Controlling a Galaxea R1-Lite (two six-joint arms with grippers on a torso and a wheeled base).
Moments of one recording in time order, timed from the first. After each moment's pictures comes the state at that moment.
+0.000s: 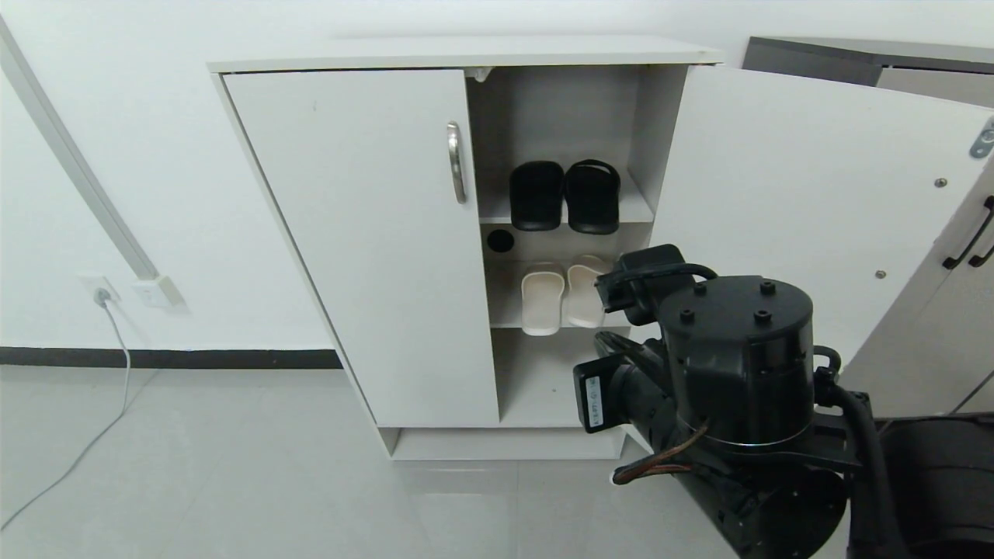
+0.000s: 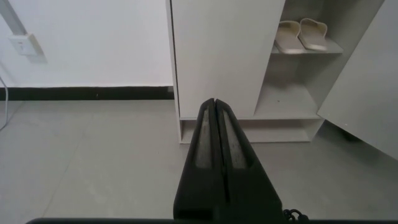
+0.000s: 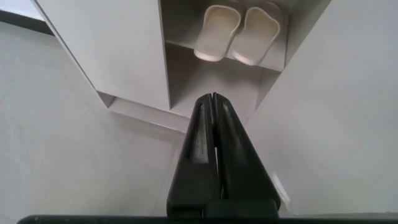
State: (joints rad) left arm 0.00 0.00 0.00 0.00 0.02 0.00; right arm 1.03 1.72 -0.96 -0.51 -0.75 0.12
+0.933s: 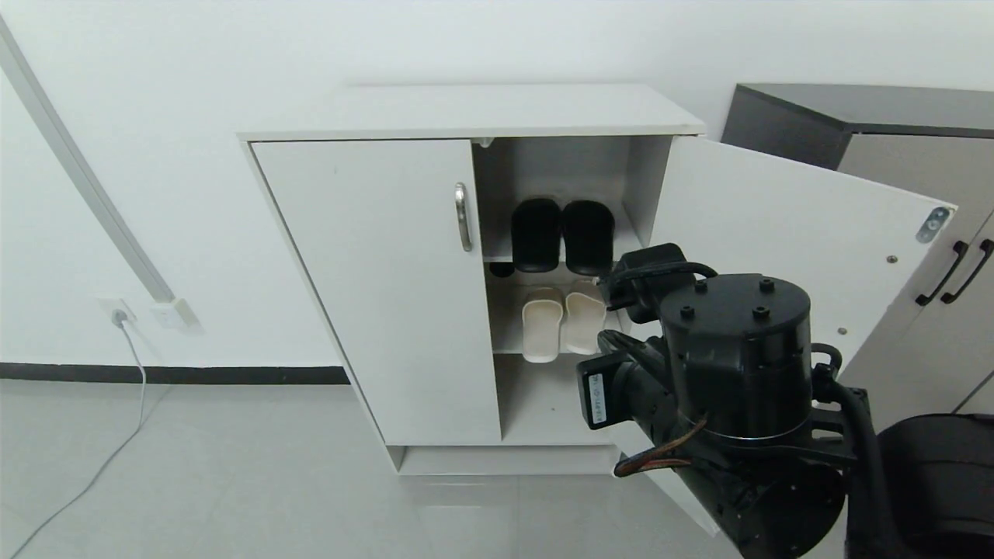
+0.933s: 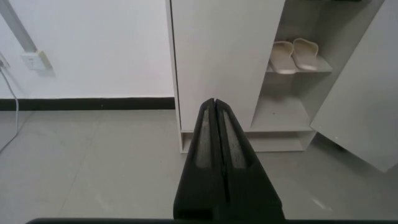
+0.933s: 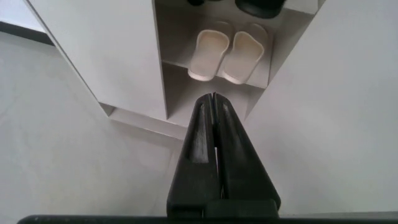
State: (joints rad) left arm 0.00 0.00 0.00 0.00 0.02 0.00; right arm 1.02 1.72 -0.96 -0.51 -0.76 0.11
